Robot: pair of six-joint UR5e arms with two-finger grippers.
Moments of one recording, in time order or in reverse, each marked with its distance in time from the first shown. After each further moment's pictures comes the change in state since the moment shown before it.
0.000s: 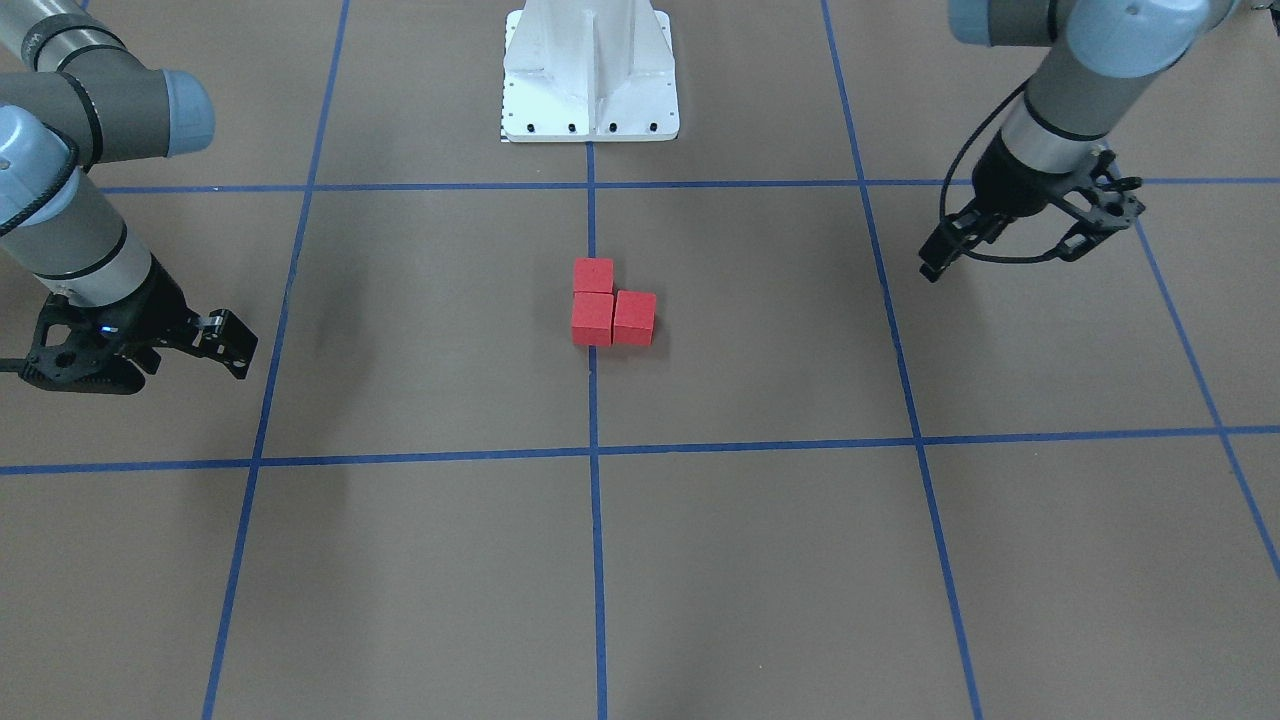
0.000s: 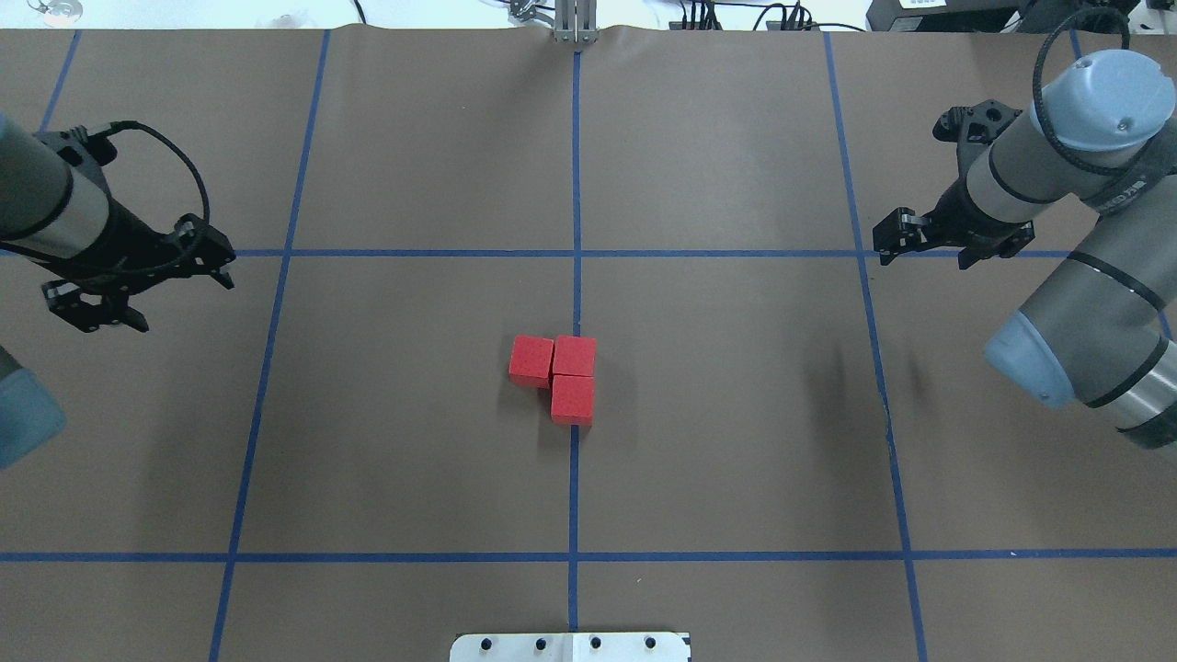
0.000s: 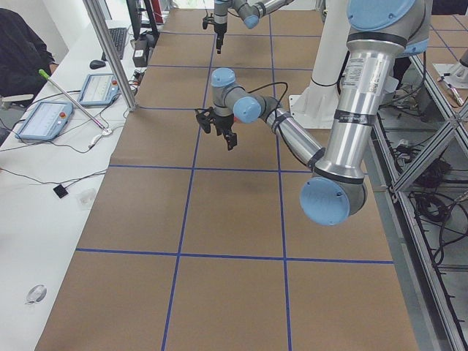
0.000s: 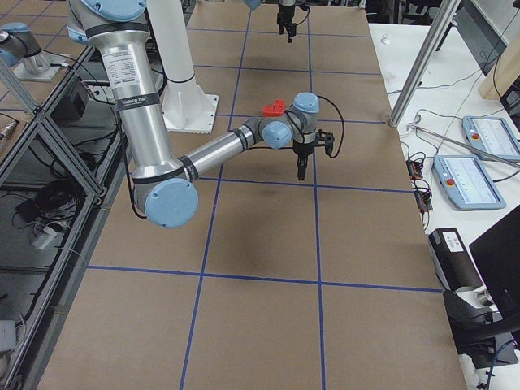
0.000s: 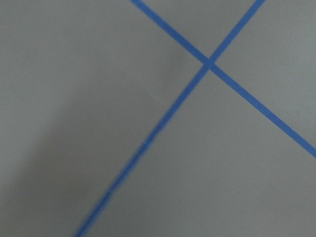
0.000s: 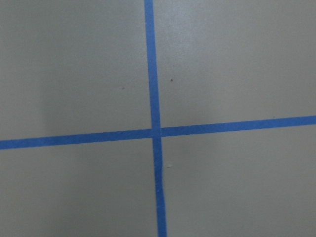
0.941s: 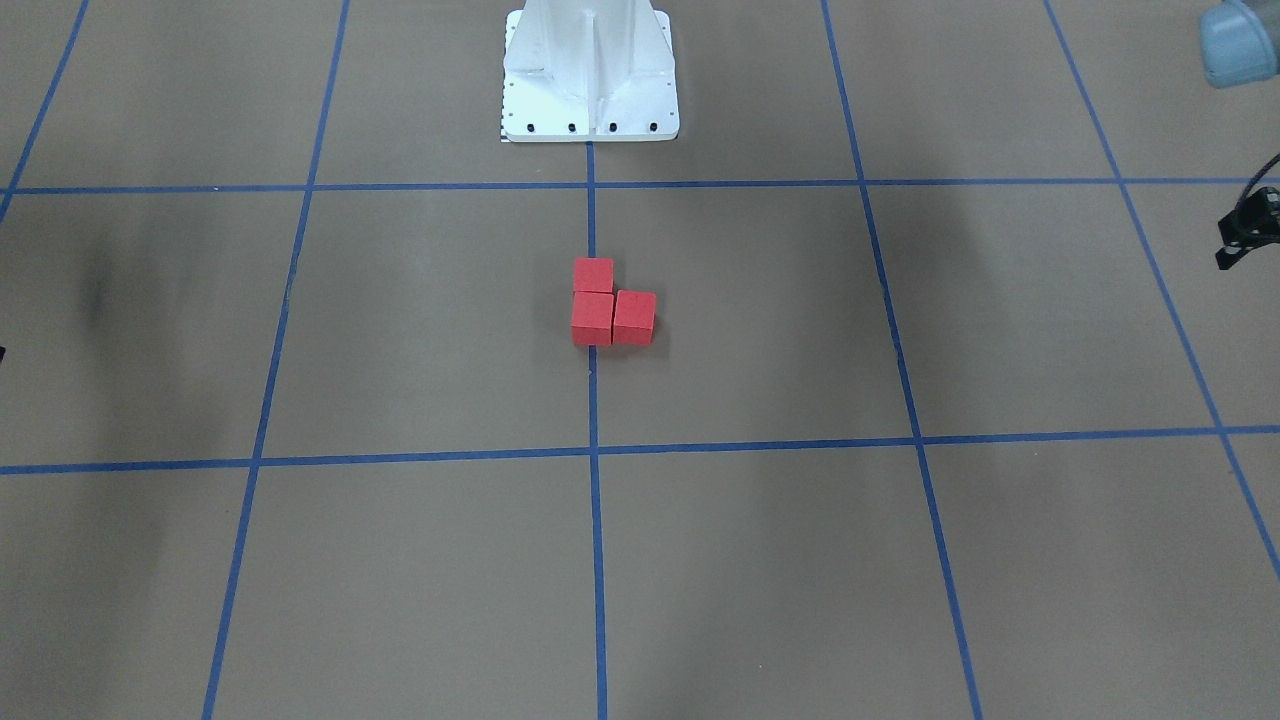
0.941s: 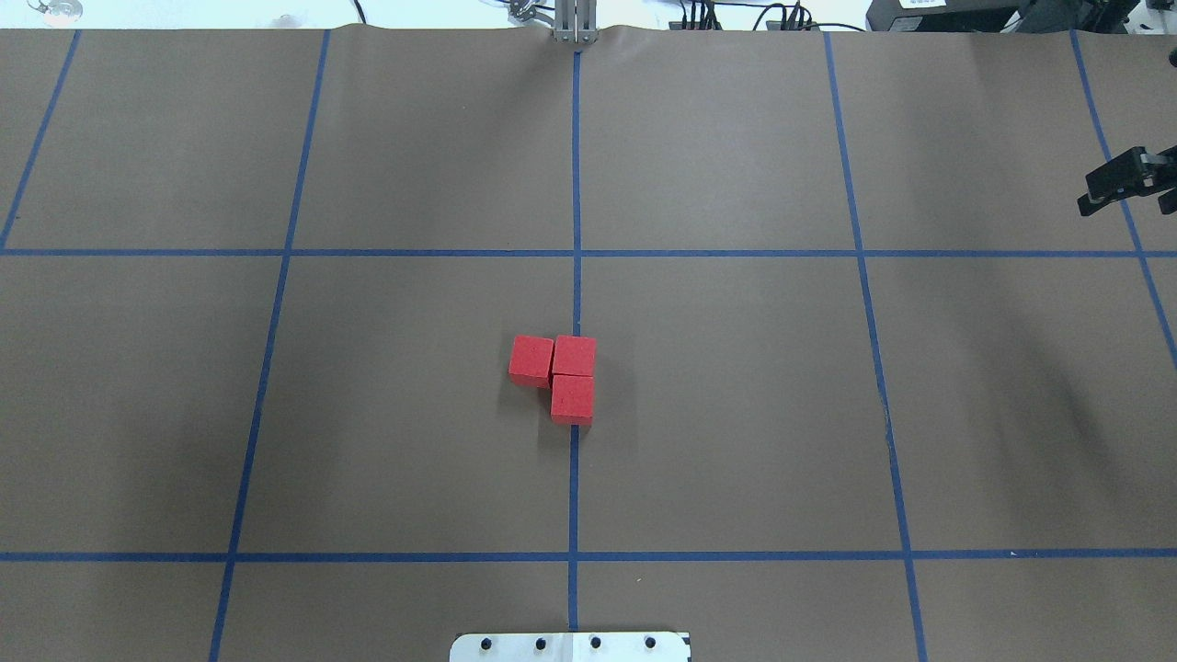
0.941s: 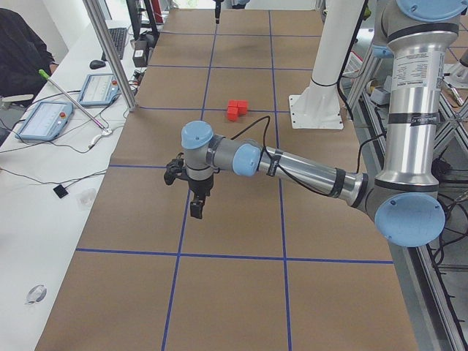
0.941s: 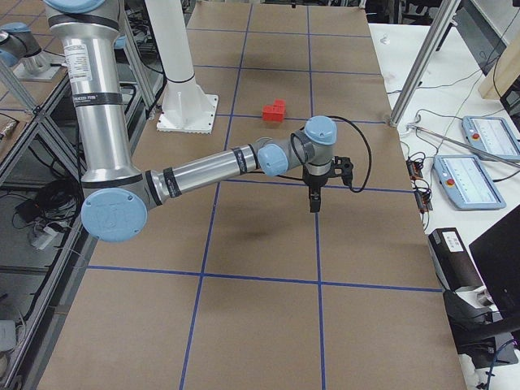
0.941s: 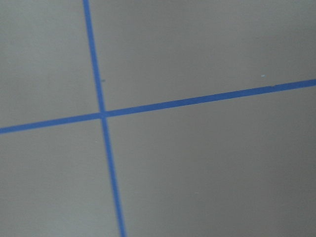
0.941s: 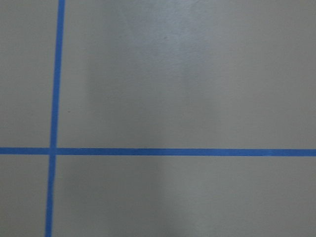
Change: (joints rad) left arm -0.476 0.147 0.226 -0.009 -0.104 1.205; right arm 0.354 -0.142 -0.007 -0.037 0.183 -0.473
